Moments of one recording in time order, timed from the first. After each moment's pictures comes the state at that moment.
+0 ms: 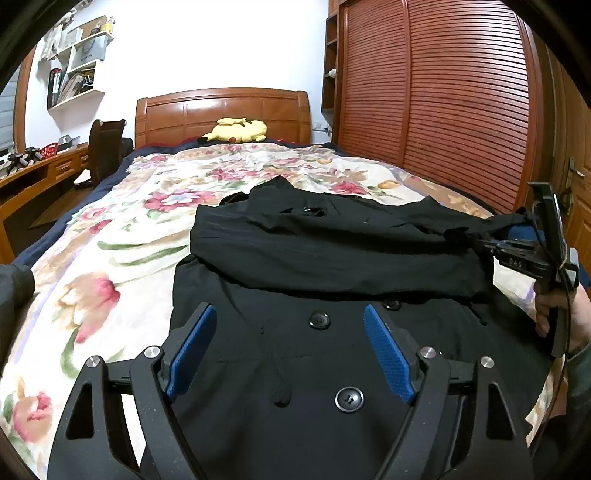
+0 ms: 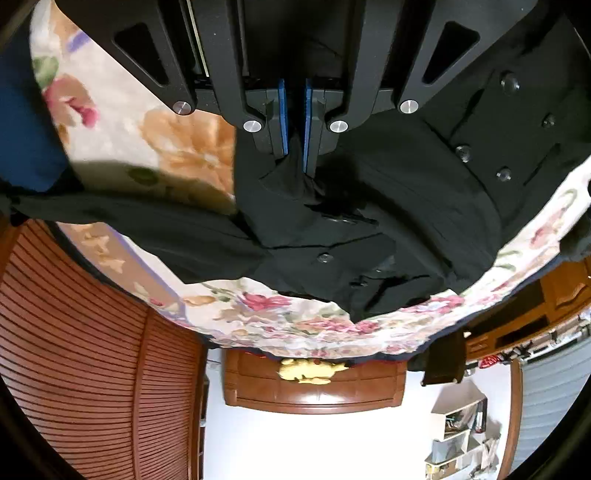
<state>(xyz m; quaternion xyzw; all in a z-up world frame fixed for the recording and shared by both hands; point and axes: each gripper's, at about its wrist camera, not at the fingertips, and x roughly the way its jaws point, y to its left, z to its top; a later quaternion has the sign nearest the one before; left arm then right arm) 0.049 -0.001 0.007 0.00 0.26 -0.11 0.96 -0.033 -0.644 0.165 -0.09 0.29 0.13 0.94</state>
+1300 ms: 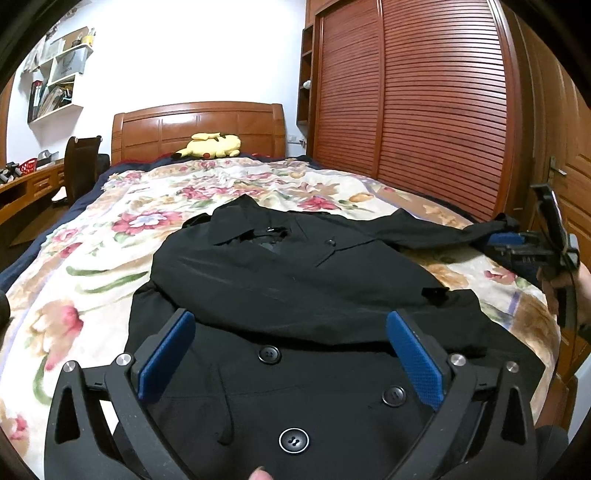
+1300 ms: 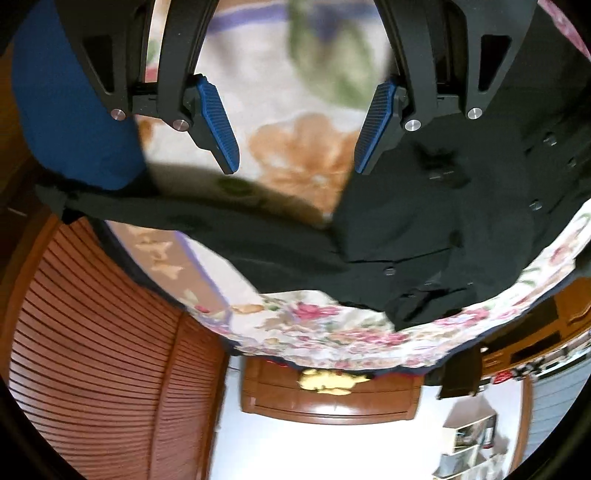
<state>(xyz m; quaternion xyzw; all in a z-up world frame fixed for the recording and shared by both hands) 0.069 -0.044 0.018 0.00 0.23 -0.14 0.96 -0.010 -0.760 0.190 -0.12 0.31 0.09 0.94</state>
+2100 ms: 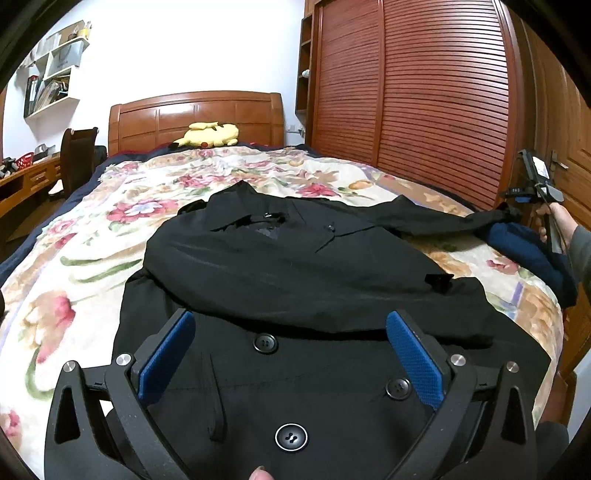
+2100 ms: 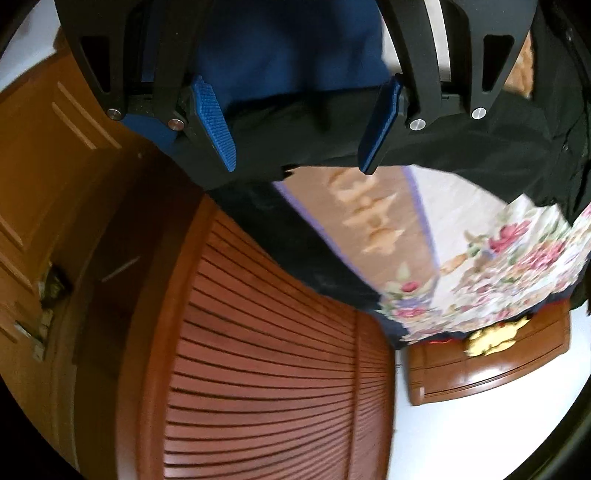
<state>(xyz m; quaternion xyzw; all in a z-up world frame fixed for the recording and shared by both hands) 0.075 -0.050 0.006 0.00 0.25 -0.15 0.96 0.114 -0.904 0.240 0.00 0.31 -0.16 0.94</state>
